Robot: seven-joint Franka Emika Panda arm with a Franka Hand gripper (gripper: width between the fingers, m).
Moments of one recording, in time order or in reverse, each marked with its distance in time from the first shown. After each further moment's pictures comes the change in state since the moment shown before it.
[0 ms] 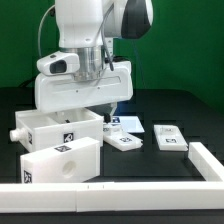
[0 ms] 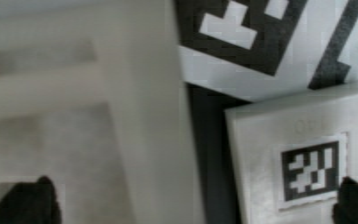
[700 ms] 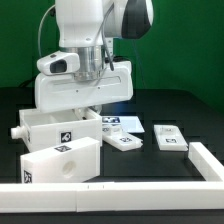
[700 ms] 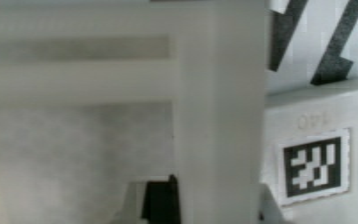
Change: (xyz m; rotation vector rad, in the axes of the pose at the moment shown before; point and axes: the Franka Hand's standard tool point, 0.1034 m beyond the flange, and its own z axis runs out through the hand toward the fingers) arm 0.002 0.001 -0.001 -0.004 0.006 -0.001
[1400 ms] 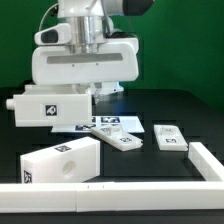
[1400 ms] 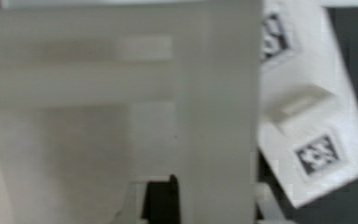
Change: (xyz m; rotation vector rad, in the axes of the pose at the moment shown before) arm 0.030 -0.014 -0.059 0.015 0.028 0.501
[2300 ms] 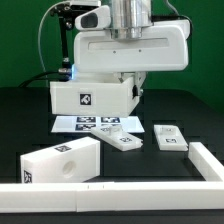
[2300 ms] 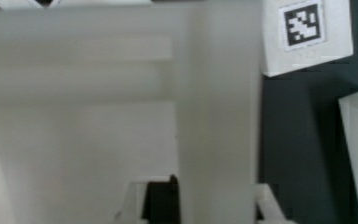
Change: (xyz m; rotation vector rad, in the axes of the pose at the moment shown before) arm 0.054 -0.071 -0.026 0.019 0.014 0.275
